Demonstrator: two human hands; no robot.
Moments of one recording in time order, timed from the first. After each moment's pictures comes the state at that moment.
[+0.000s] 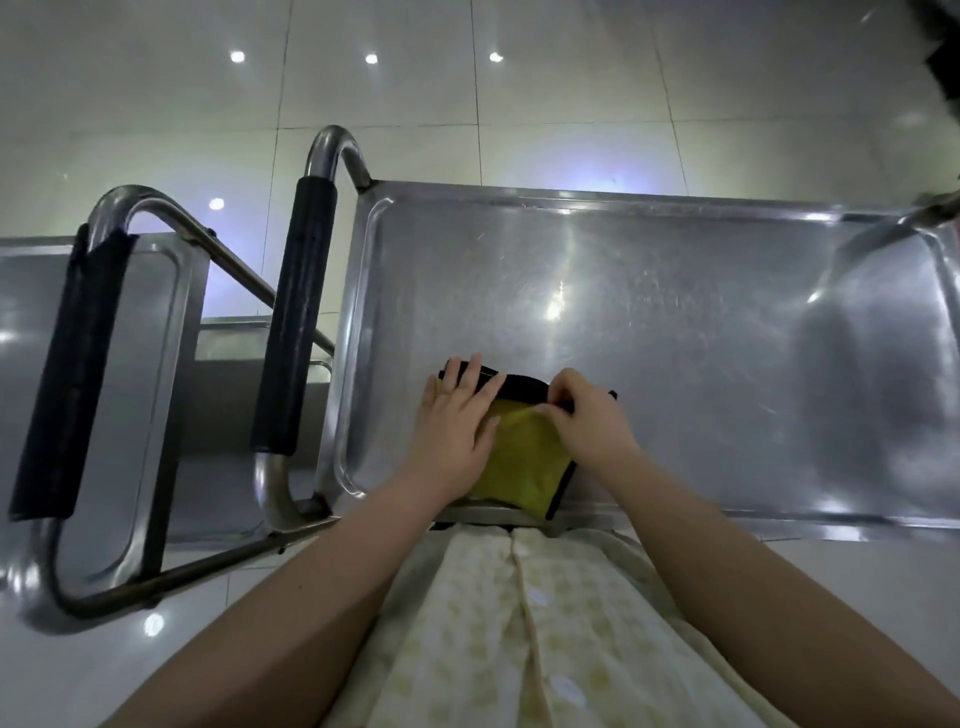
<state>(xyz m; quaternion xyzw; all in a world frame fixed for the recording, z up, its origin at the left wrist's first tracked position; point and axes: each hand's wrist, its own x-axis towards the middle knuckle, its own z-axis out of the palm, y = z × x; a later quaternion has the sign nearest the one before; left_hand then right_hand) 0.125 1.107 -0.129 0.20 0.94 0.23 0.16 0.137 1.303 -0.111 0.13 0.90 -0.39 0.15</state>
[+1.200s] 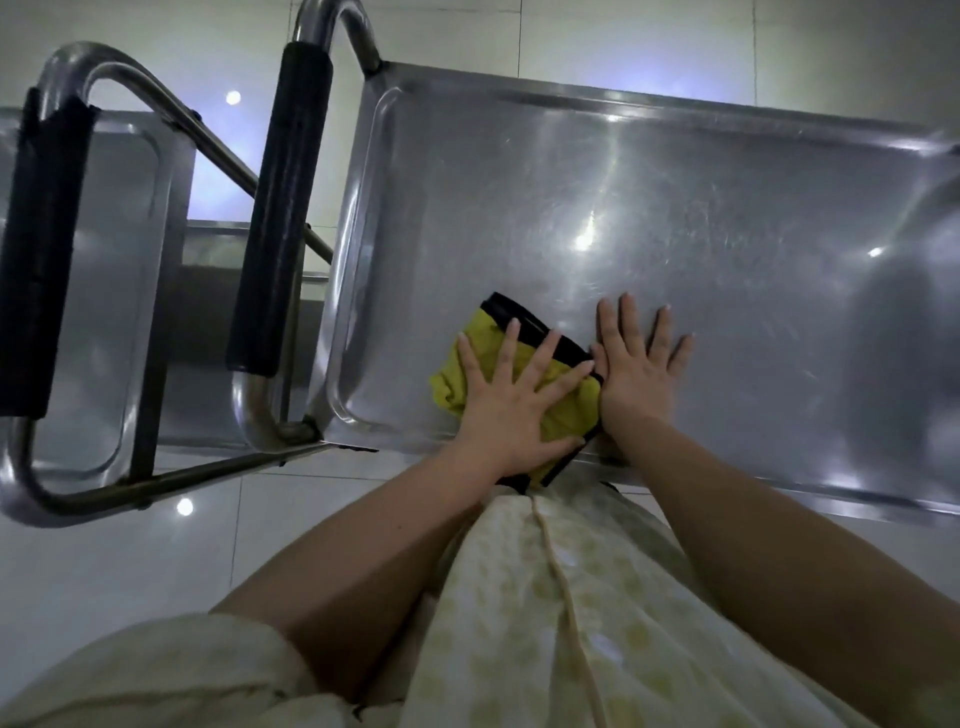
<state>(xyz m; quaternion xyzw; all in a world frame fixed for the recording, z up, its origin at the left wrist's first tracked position) 0.166 1.174 -0.155 0.27 0.95 0.01 0.13 0.152 1.348 -0.178 0.11 0.97 -0.07 0.18</state>
